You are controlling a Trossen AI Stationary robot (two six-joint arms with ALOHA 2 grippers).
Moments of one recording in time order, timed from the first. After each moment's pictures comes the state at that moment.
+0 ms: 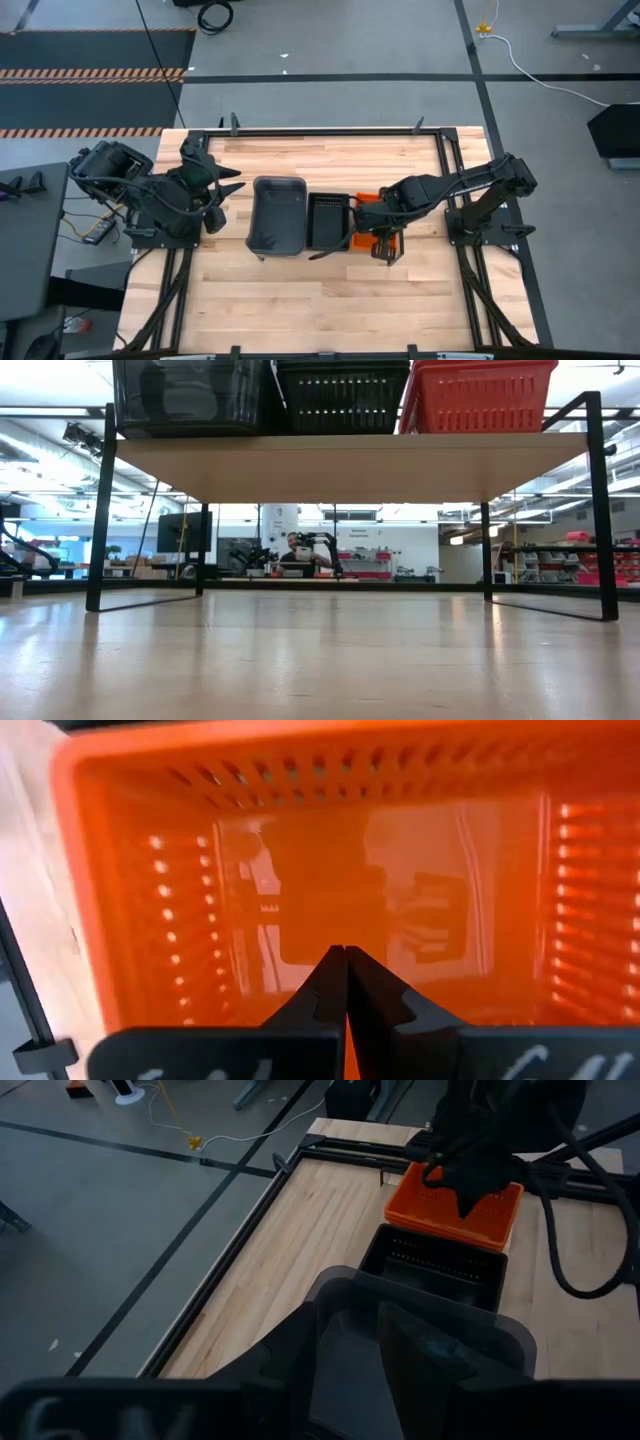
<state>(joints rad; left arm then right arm) -0.50 1.43 2.17 -1.57 -0.79 -0.55 0.25 1.62 1.57 -1.33 0.06 0.46</state>
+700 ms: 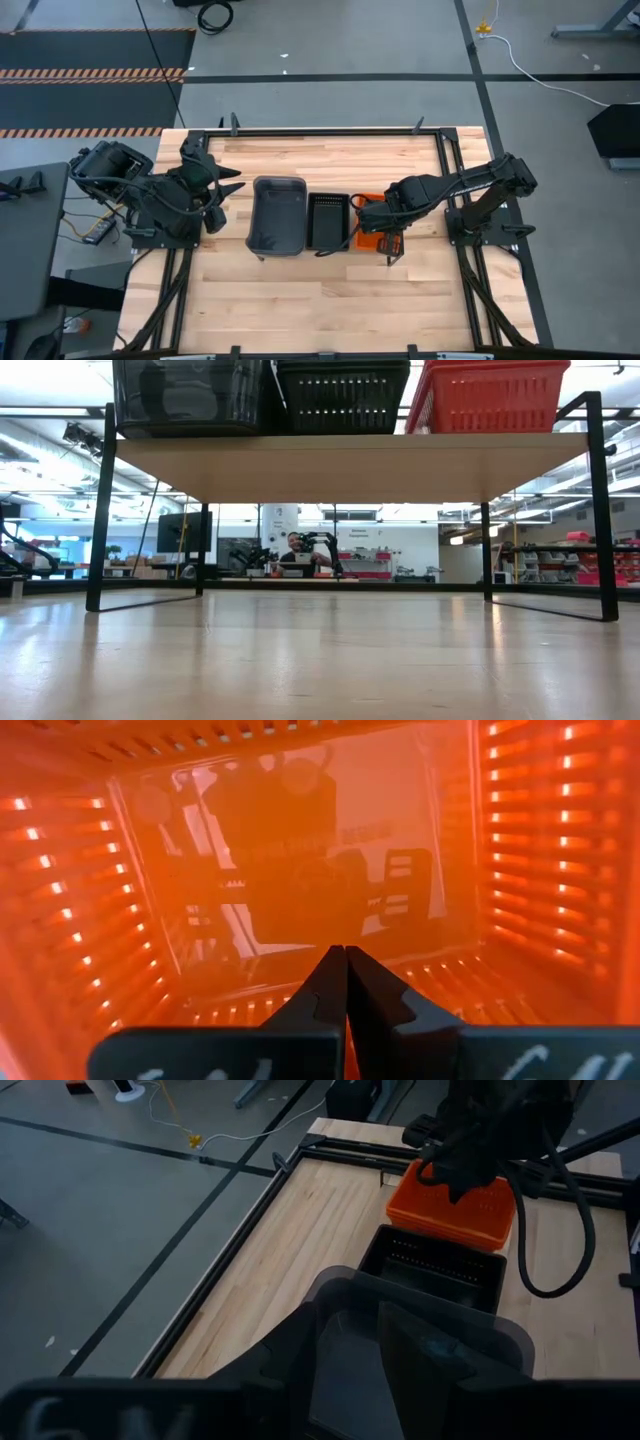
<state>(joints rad) -0.50 1.43 2.17 -1.57 -0.79 -0.56 0.25 1.62 1.57 -1.47 0.11 0.54</state>
